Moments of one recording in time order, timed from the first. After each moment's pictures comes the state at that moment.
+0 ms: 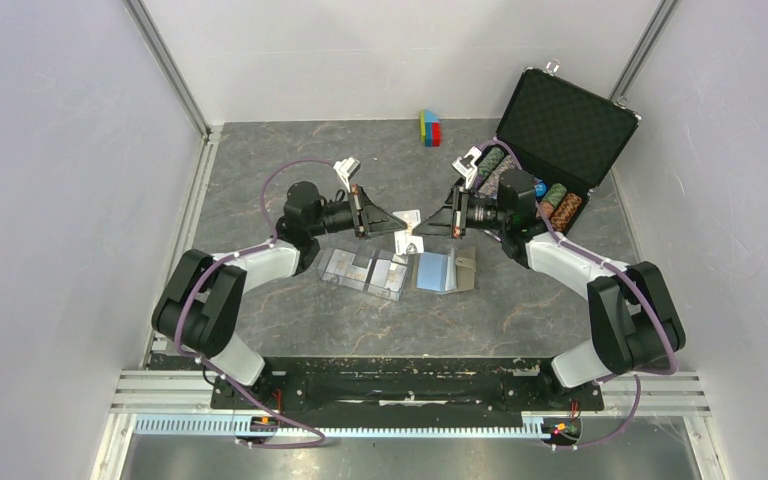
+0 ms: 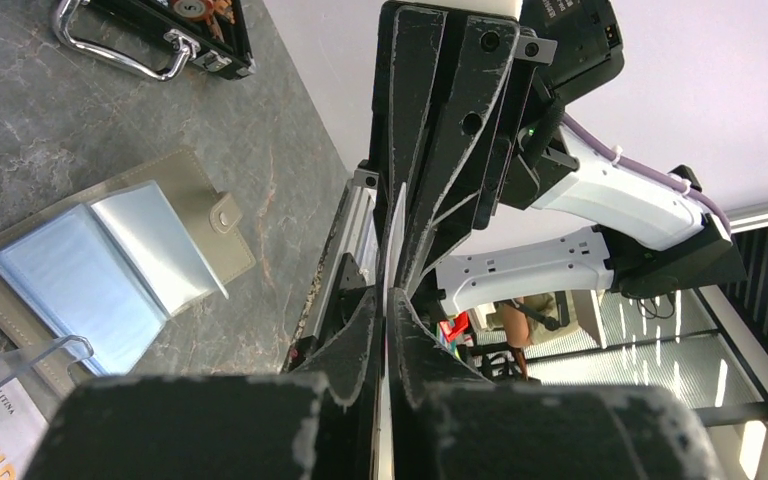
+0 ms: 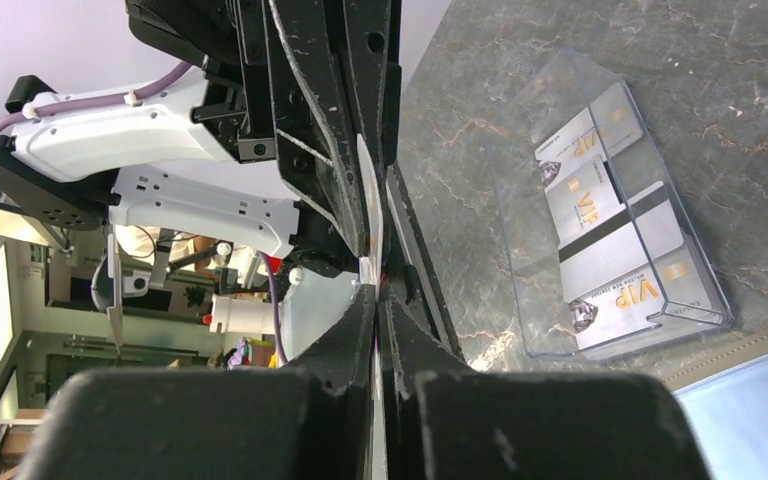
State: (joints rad) left arm -0.43 1.58 0.76 0.83 0.92 -1.14; right arm 0.35 1.49 0.81 0.47 -1.04 0.86
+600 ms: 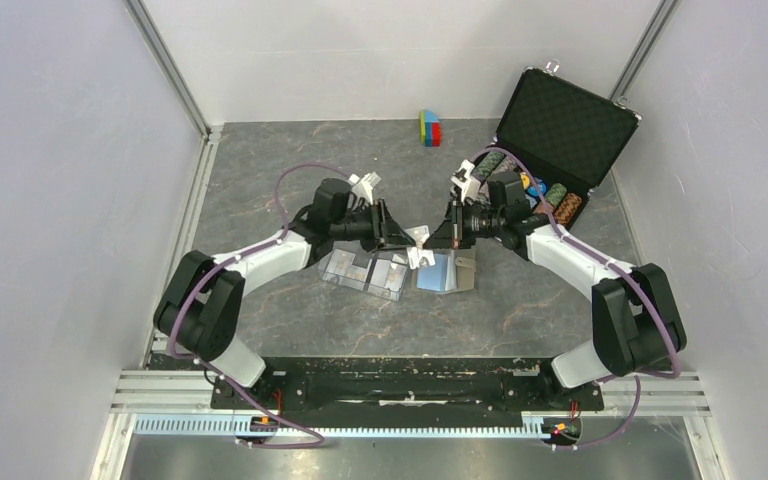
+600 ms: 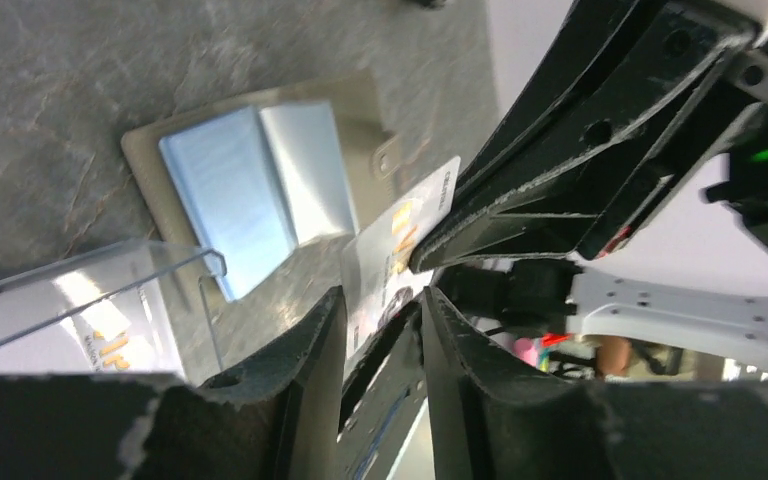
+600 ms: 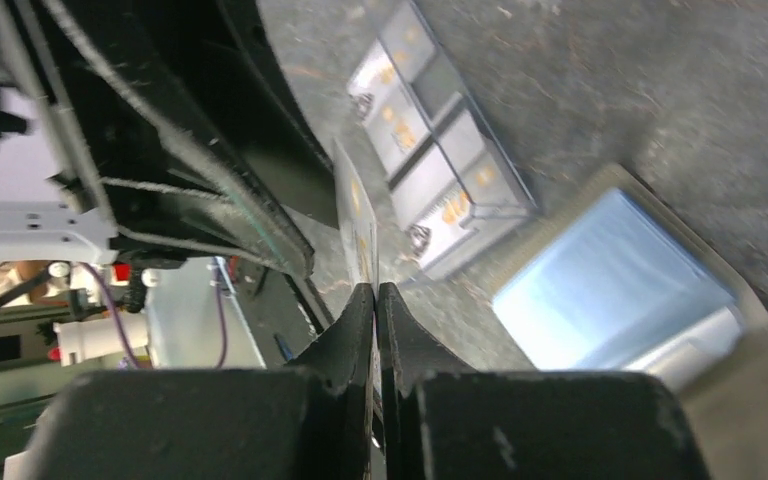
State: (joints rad) left arm -0.51 1.57 0.87 0.24 0.71 -0.86; right arm 0.35 1.49 0.89 -0.05 -0.81 0.46
